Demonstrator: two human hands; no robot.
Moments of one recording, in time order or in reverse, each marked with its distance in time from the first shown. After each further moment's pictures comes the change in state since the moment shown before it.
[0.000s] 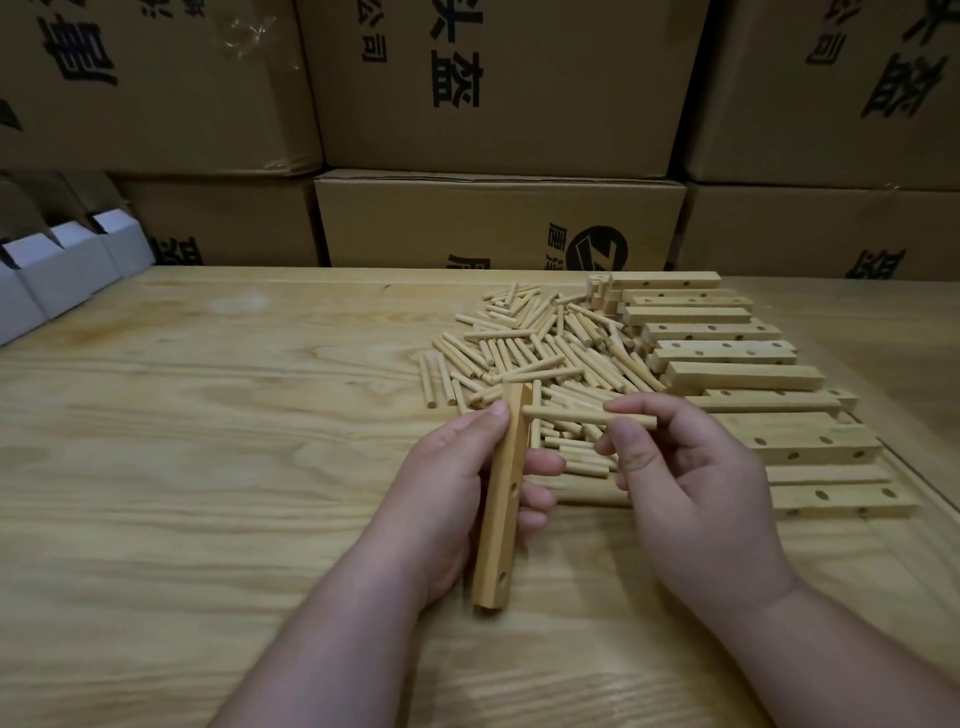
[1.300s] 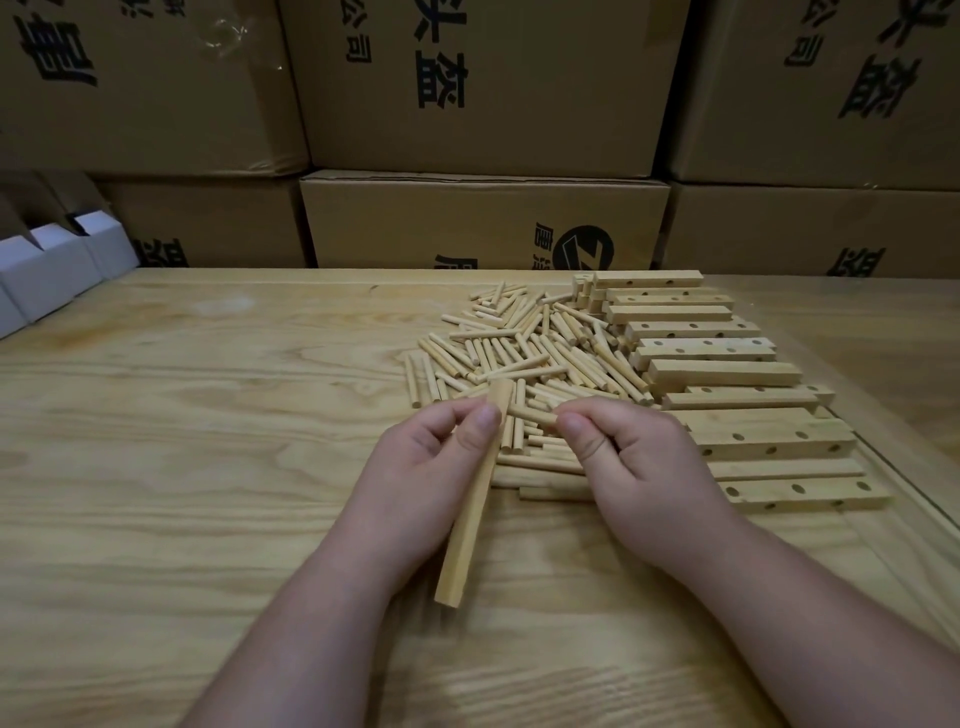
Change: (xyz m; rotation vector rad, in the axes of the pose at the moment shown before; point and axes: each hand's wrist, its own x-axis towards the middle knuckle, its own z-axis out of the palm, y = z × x) left_hand -0.007 0.005 -0.010 0.451 0.090 0.326; right_hand 0.024 0.010 -0.005 -0.366 -0.276 -0.117
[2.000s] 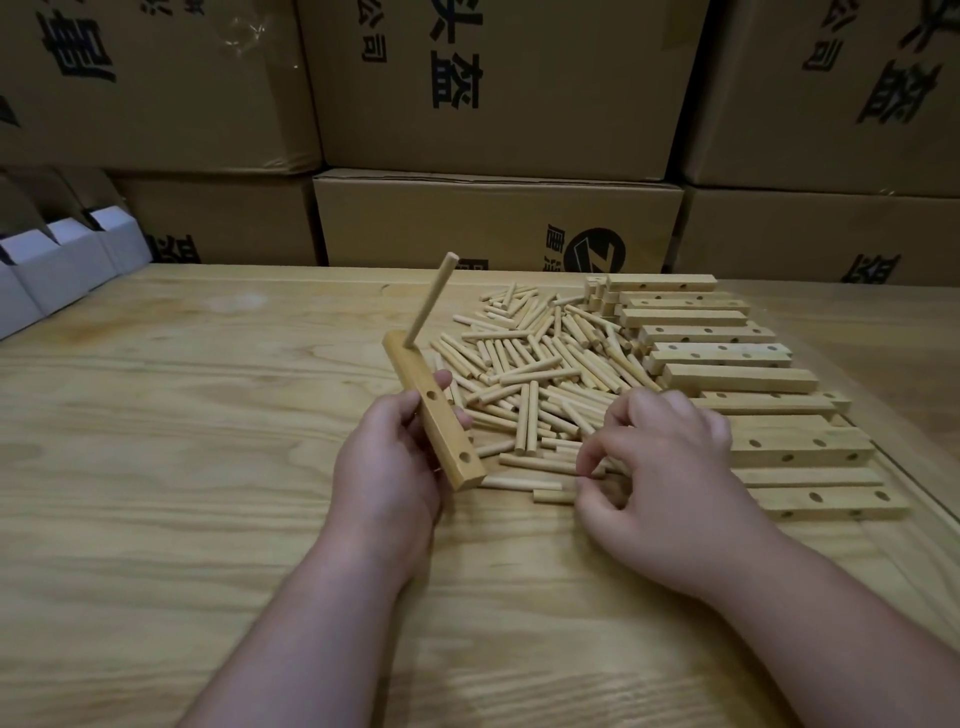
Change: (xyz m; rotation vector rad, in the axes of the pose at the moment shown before) left_hand 0.014 0.003 -0.005 -0.676 0.264 -0.258; right_hand -0.007 -0.008 -0.009 -0.558 -0.217 0.080
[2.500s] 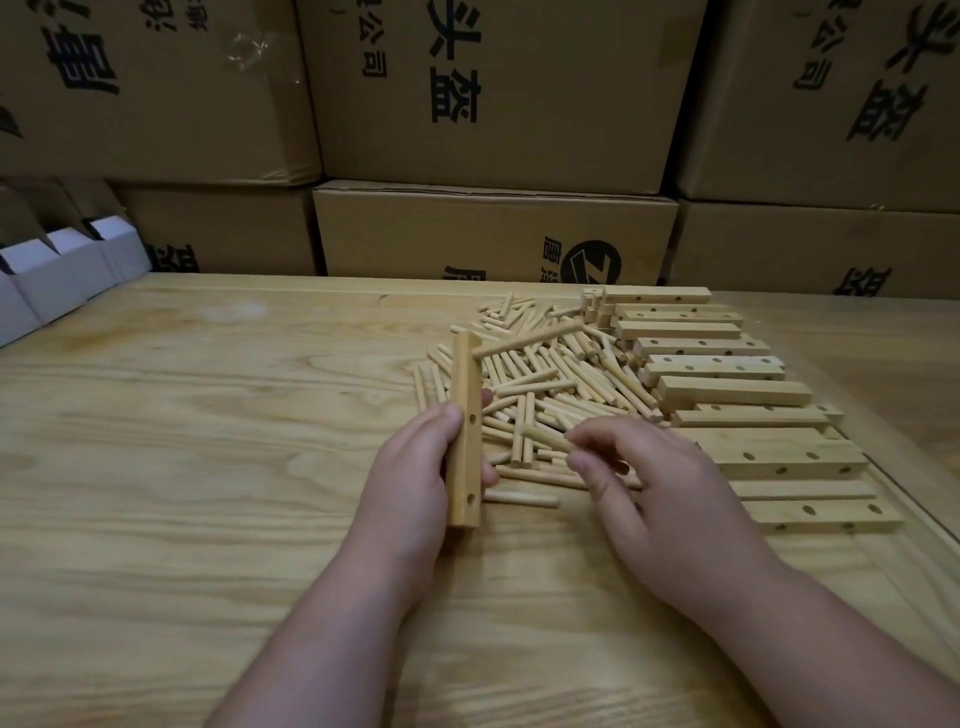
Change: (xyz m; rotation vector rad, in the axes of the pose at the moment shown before) left_hand -0.006 -0.010 -0.001 0.413 -0.136 0.140; right_hand -0.004 -0.002 -0.001 0.278 0.274 -0.200
